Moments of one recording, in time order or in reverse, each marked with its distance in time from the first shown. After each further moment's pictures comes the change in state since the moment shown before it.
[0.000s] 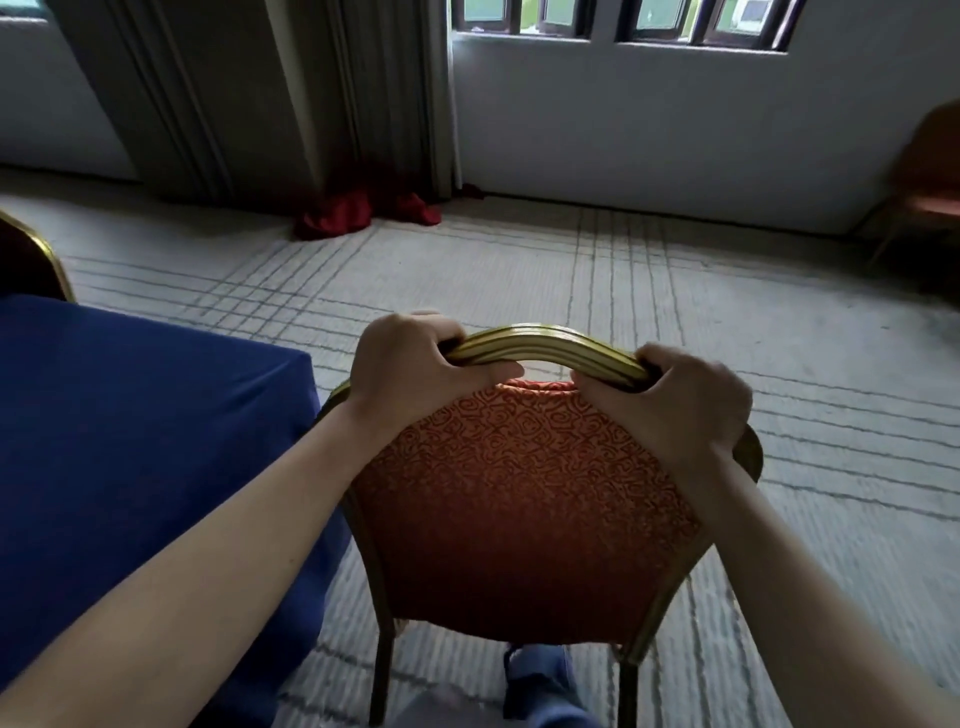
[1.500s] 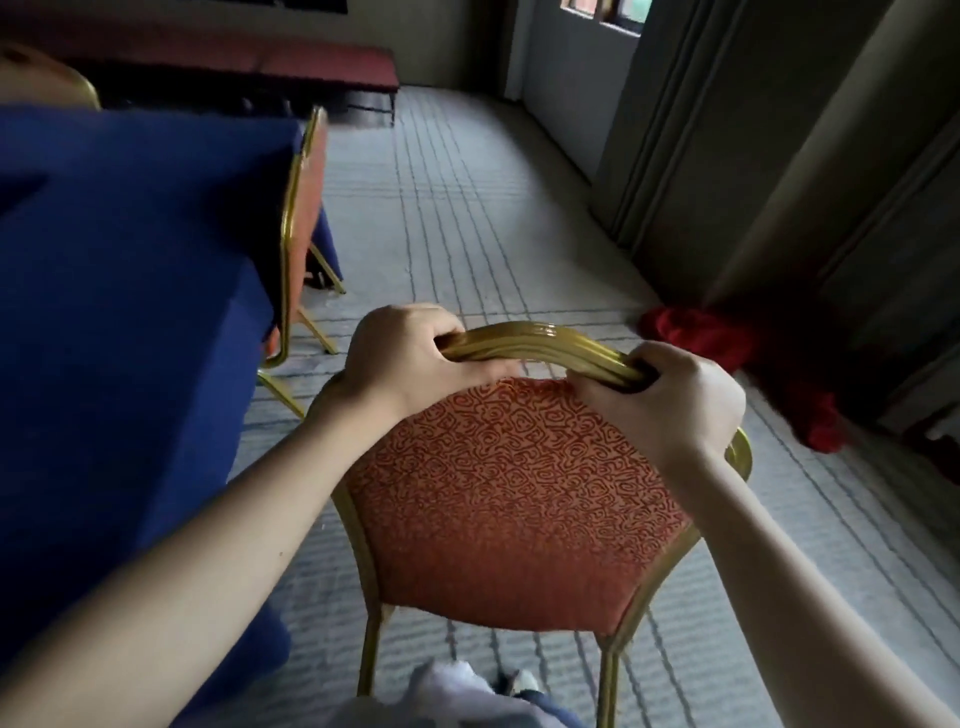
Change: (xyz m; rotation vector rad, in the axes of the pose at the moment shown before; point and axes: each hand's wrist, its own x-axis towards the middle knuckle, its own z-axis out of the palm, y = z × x) left_hand 0.586 -0.528 0.134 0.545 0.571 -0.797; right_hand 0.779 -0.358 0.617 0.559 -0.402 -0.870
